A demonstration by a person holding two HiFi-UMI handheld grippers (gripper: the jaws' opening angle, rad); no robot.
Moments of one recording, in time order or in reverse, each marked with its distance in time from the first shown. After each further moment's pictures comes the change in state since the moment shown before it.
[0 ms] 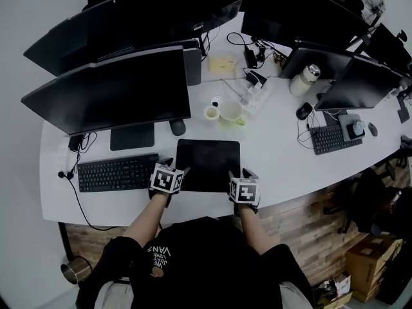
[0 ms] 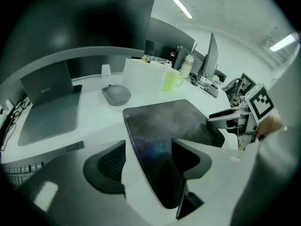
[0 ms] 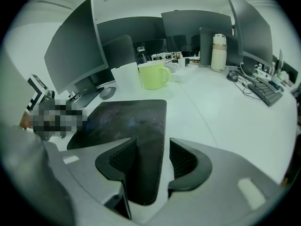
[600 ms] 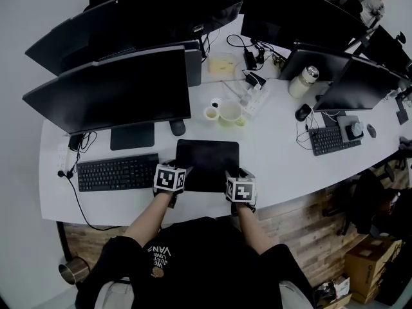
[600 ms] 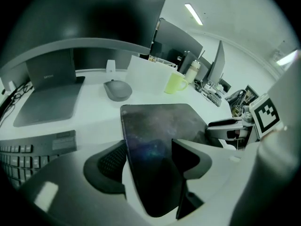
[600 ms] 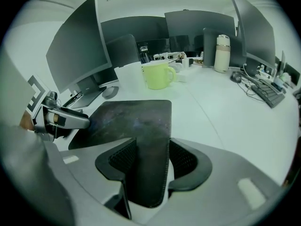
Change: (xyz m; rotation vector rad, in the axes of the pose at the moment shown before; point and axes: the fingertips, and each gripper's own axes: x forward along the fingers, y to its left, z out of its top) left arm 0.008 -0.009 -0.001 -0.116 -0.022 -0.007; right arm 0.002 0.010 0.002 -0.021 -0.001 0.008
